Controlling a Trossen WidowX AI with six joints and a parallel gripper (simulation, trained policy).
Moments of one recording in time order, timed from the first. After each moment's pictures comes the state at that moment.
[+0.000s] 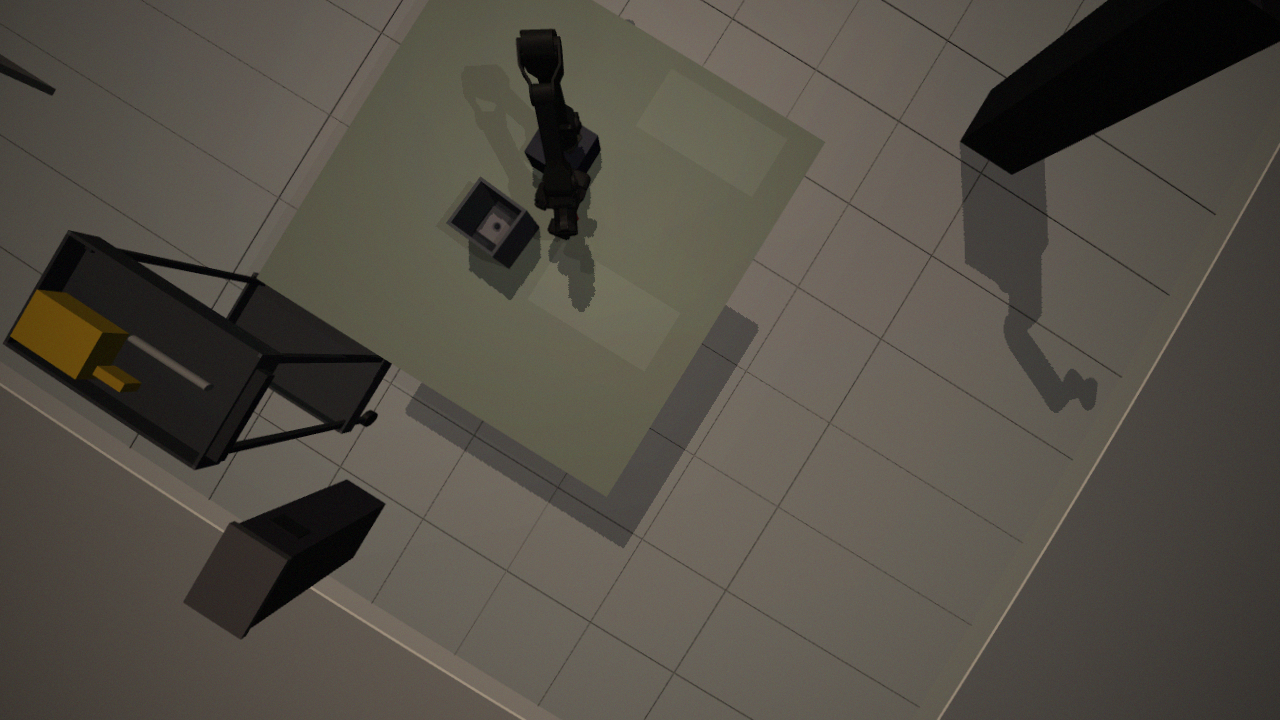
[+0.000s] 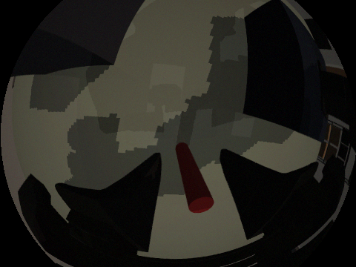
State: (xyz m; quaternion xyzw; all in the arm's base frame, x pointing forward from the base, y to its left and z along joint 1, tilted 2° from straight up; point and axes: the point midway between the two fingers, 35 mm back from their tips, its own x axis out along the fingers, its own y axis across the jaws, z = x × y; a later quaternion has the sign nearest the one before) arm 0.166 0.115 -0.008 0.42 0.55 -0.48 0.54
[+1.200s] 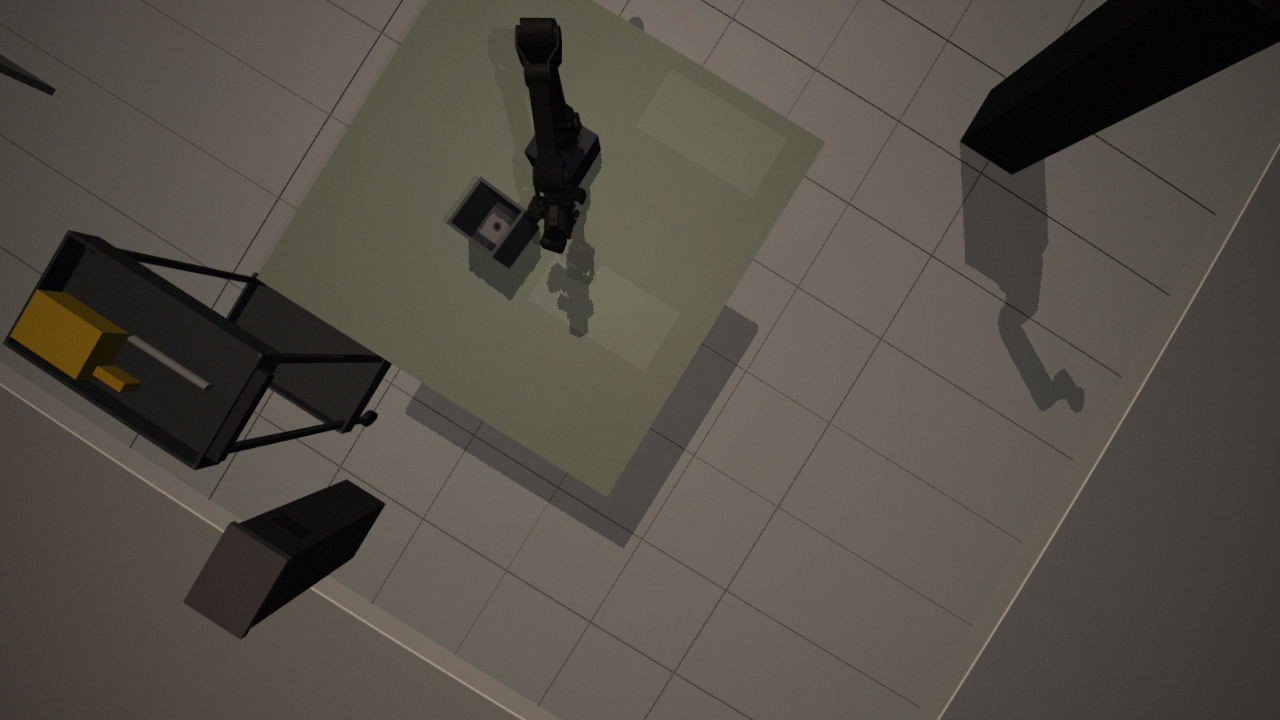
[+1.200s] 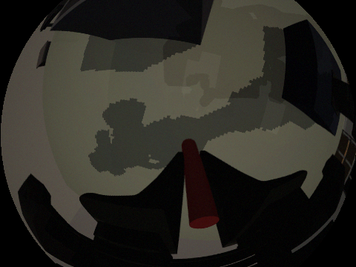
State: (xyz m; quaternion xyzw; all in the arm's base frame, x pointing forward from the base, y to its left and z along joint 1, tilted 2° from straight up) arm 0.231 0.148 0.051 0.51 0.52 -0.38 0.57
